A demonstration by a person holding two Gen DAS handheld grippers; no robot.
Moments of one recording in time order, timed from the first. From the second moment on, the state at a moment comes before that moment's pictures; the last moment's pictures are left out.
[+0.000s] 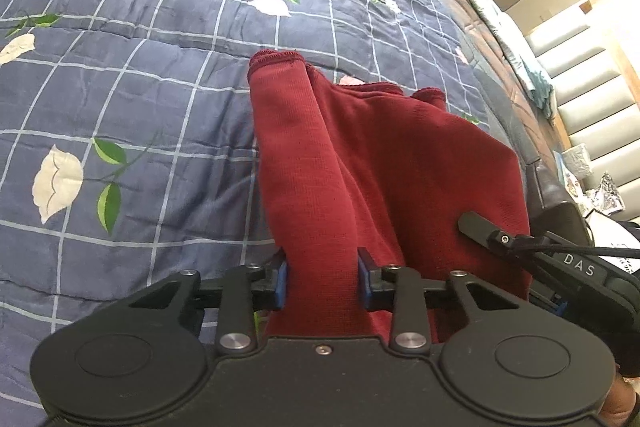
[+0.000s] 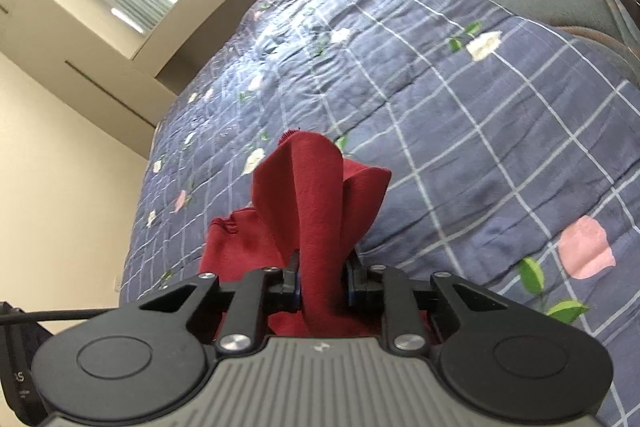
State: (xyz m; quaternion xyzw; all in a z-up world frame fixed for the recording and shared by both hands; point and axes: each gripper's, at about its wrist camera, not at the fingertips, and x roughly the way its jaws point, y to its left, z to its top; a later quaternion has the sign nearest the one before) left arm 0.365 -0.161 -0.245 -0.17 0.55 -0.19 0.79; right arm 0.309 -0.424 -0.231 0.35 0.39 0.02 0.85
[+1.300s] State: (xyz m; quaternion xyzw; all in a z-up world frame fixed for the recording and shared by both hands) left arm 0.356 0.002 -0.239 -0.18 0.54 -0.07 0.82; right arm 0.335 -0.324 -0.264 0.31 0.48 0.04 0.82
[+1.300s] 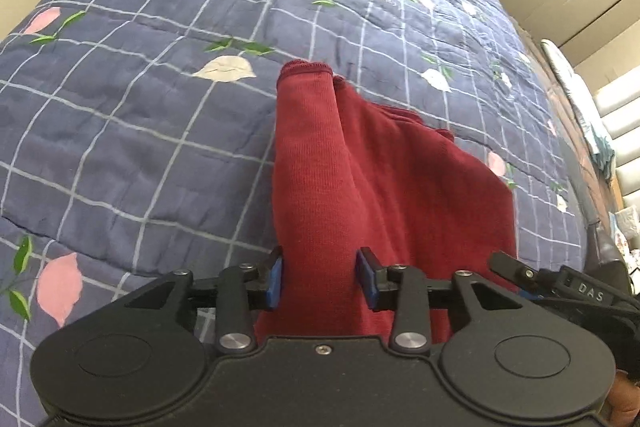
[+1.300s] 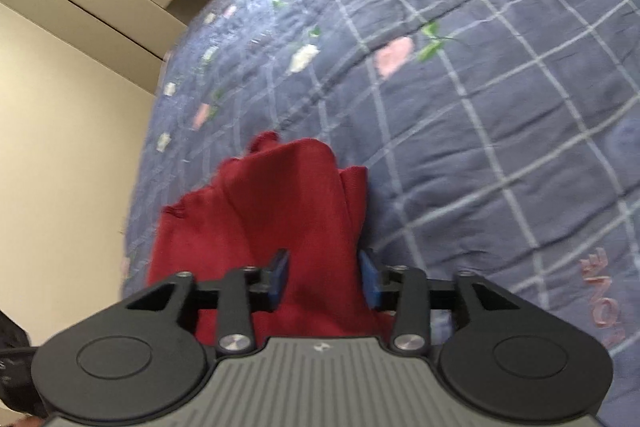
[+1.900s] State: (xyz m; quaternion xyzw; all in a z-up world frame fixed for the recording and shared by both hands) left arm 0.323 0.006 -0.255 -0.14 0.59 -0.07 0.79; right arm 0.271 -0.324 -0.259 0.20 0.51 -0.03 0.83
